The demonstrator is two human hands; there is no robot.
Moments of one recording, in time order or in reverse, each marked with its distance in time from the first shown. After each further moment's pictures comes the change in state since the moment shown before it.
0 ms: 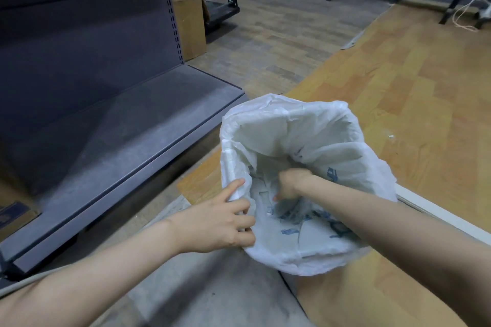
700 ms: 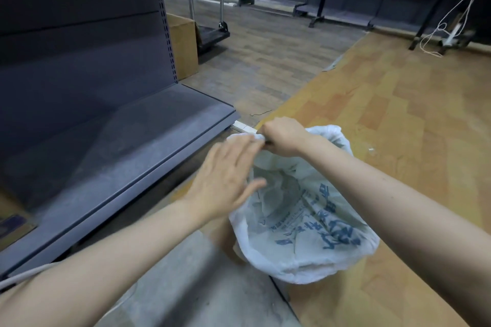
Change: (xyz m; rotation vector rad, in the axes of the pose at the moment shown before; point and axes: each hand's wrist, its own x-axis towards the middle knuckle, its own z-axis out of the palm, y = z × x) left_hand 0.041 -0.029 -0.030 -0.207 0.239 -0.694; right_hand -0.064 -0.001 -0.117 -0.088 0.599 -0.233
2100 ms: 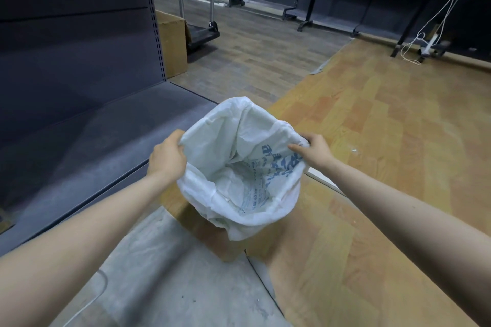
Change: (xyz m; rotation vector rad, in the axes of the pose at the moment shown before) left_hand -0.007 -0.067 0.017 -0.340 -0.162 -0.982; right_hand -0.058 0.061 0.054 0.967 0.272 0.552
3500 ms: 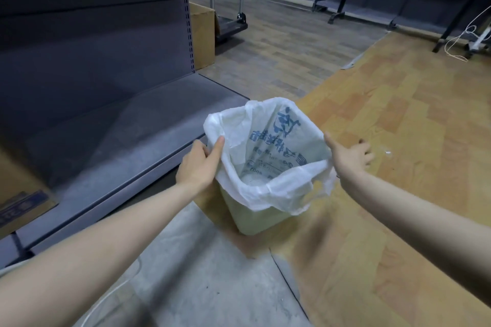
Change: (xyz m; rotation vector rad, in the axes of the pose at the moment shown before) left_hand -0.021 -0.014 0.004 -0.281 -0.106 -0.250; right_hand -0.017 -0.022 0.035 0.177 0.404 0.512
